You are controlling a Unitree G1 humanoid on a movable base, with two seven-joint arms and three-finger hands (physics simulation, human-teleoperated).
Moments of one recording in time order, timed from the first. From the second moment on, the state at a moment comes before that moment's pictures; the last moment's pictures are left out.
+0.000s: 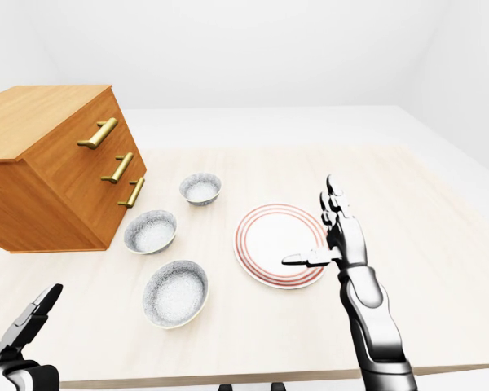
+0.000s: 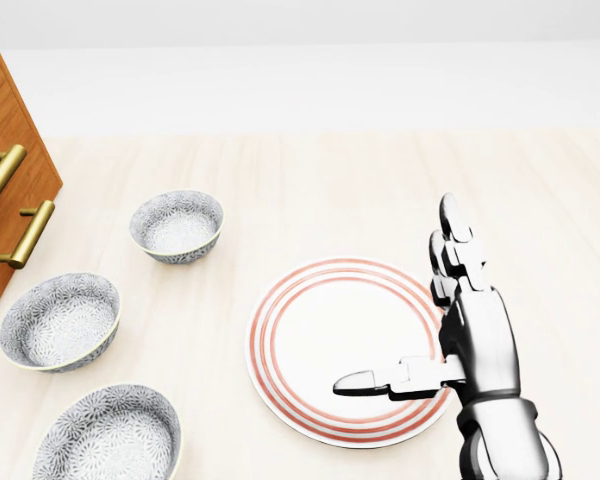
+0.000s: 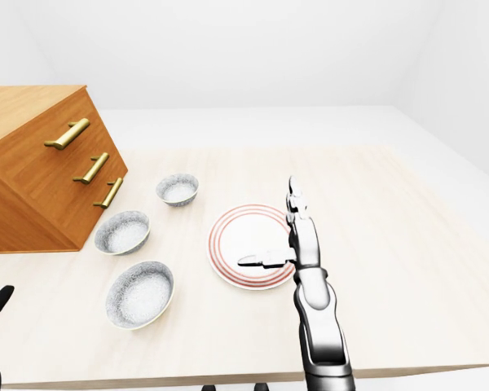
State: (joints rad) left arm 0.19 0.06 0.77 -0.24 -0.42 0.09 0.42; right arm -0.01 -0.02 -0.01 -0.24 -0.04 0.09 0.04
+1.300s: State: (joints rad) left arm 0.19 0.06 0.78 -0.27 -0.44 0.09 0.42; right arm -0.42 0.06 0.15 -0.30 -1.39 0.09 0.70
